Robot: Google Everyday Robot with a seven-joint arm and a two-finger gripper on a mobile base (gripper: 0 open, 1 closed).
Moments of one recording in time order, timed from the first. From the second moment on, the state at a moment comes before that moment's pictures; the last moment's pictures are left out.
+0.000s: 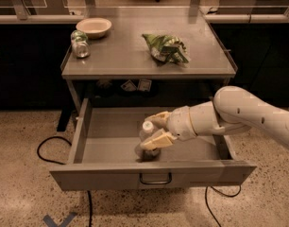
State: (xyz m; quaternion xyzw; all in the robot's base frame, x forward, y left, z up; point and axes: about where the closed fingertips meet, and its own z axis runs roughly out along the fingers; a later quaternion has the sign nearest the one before) arm 0.526 -0.020 0.712 -0.57 0.66 0.31 0.38
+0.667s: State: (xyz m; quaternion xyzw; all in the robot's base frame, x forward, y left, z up) arm 0.526 -0.020 0.713 -0.57 0.66 0.31 0.38
